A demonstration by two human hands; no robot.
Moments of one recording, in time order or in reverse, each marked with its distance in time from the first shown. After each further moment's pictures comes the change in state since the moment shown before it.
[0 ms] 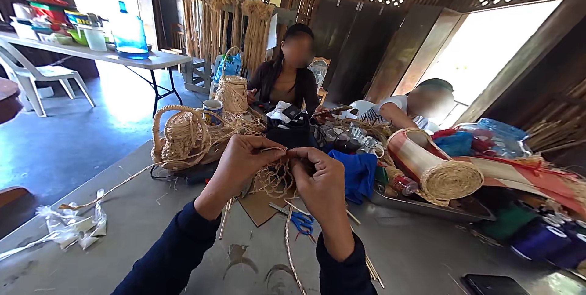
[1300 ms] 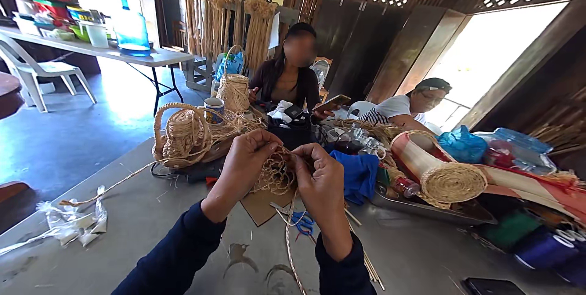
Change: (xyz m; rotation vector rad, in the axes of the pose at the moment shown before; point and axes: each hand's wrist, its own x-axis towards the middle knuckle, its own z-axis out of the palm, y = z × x) left_hand -0.001 0.000 0.009 0.005 0.127 -0.085; right_hand 0.000 0.005 0.007 0.001 0.012 -0.056
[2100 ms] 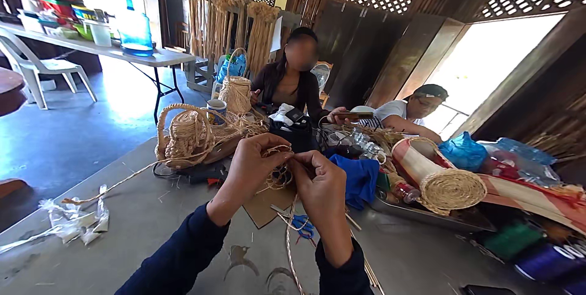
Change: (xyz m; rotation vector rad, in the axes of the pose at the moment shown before) left_hand -0.001 0.003 0.003 0.061 0.004 0.043; right_hand -0.001 -0.008 0.003 -0.052 0.014 0.014
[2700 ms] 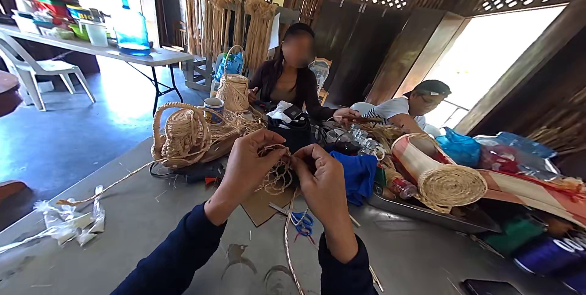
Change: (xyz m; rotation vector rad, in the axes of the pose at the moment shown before) left_hand -0.001 -0.002 0.003 0.097 0.022 0.055; right_hand 0.005 0.005 -0.011 0.061 -0.103 0.120
